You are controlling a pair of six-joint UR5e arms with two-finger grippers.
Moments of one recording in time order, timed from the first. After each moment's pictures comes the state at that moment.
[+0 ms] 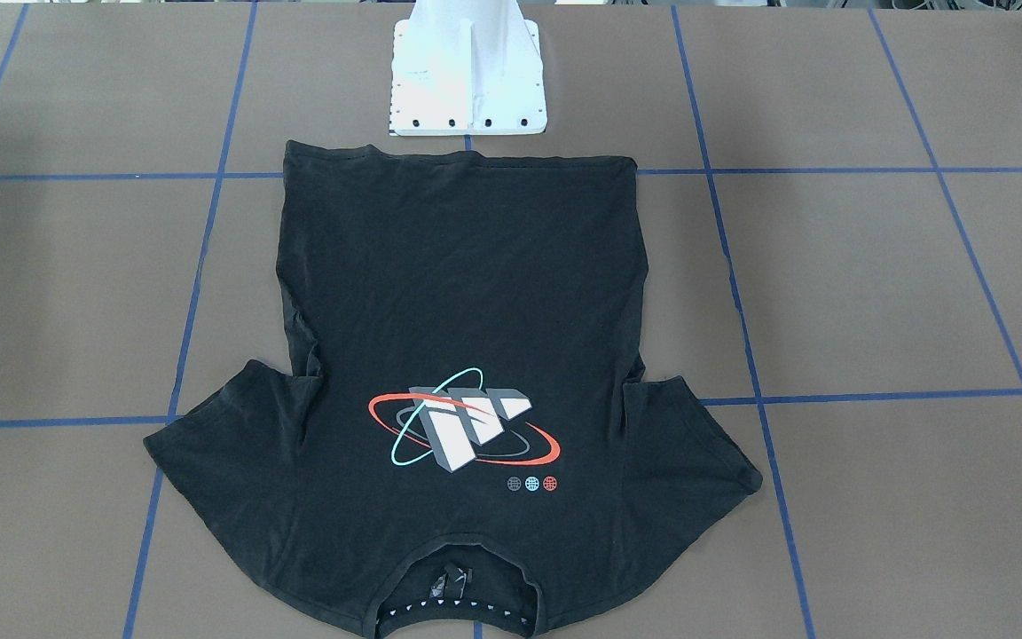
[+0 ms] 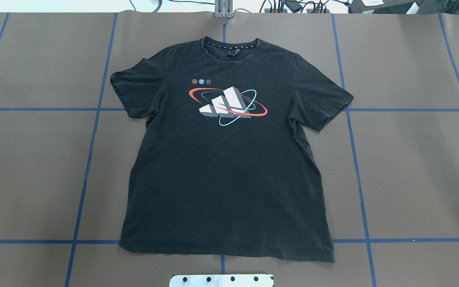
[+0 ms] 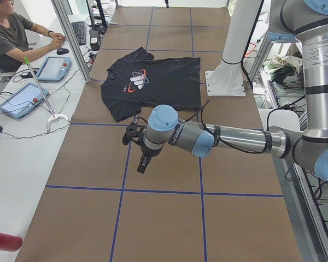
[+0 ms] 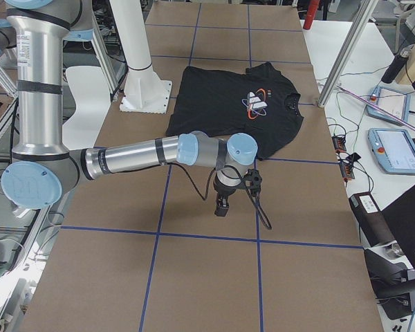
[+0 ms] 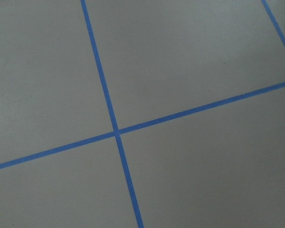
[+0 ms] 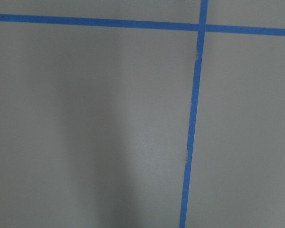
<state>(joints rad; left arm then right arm) -1.57 -1.38 -1.87 -1.87 -2.38 -0.01 1.45 -1.63 1.84 -1.89 2.36 -0.04</state>
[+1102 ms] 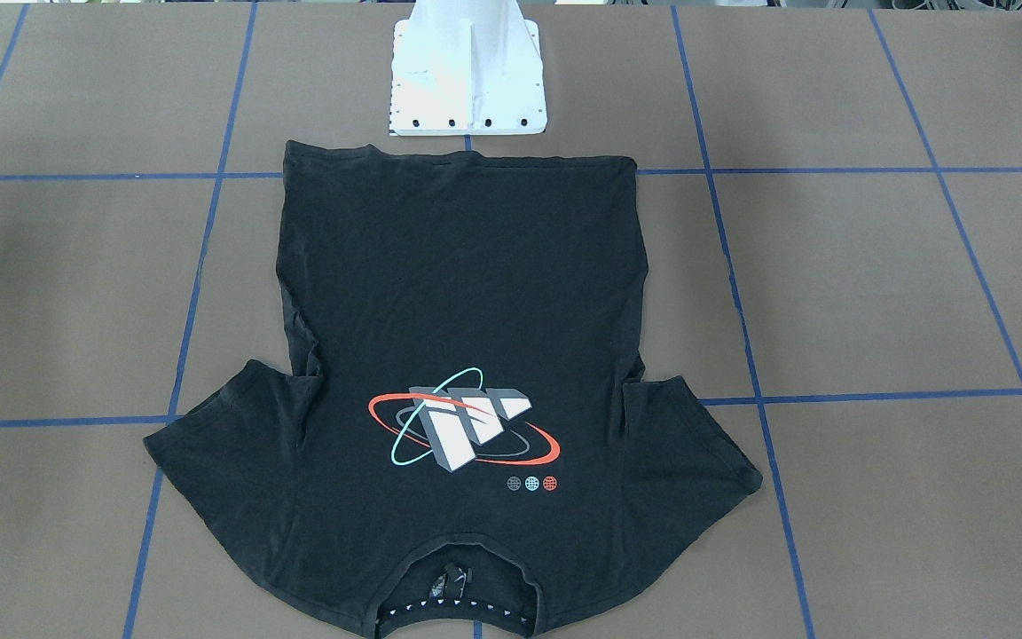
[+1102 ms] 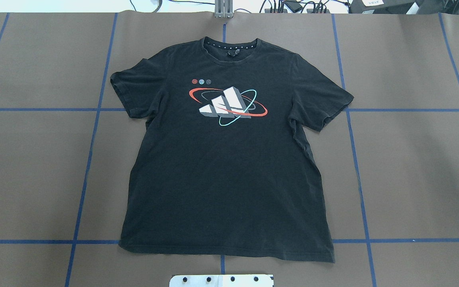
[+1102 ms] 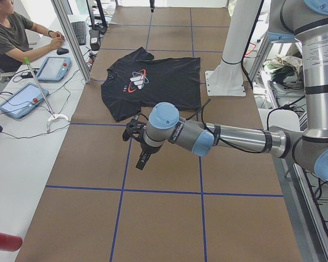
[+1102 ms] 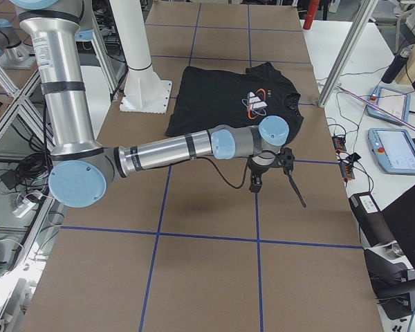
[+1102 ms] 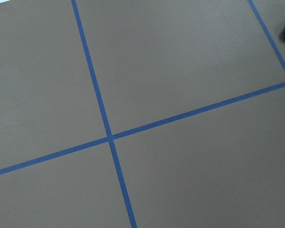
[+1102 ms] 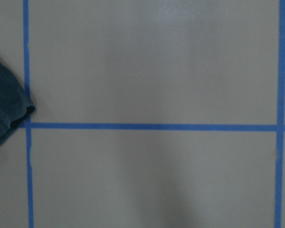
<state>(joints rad) -1.57 -1.38 -1.89 -1.91 -2.39 -0.01 1.37 -1.39 1.63 -1.57 2.46 0.33</state>
